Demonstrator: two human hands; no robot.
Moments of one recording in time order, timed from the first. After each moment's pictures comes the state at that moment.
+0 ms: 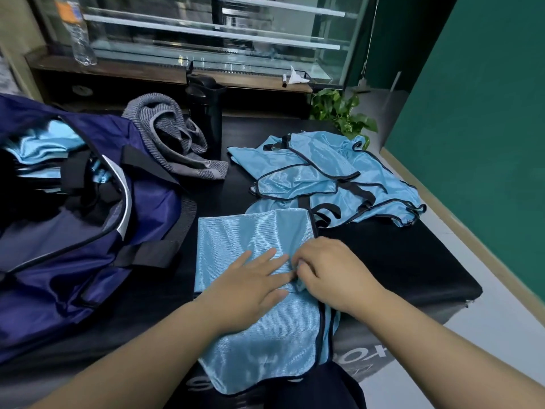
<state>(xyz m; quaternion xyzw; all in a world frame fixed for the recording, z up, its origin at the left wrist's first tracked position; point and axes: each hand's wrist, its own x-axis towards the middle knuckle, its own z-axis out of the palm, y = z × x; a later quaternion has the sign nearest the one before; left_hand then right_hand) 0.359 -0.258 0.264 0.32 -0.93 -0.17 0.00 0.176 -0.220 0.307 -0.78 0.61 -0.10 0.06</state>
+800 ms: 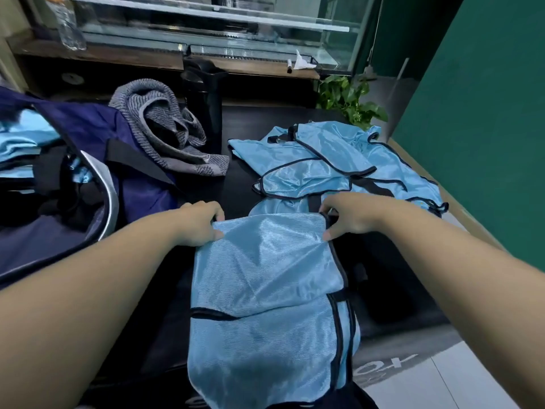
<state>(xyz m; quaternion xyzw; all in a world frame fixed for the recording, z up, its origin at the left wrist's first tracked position) 0.407 -0.394 0.285 0.55 -0.81 -0.20 -0.06 0.136 -0.329 0.349 -0.69 0.69 0.11 0.20</state>
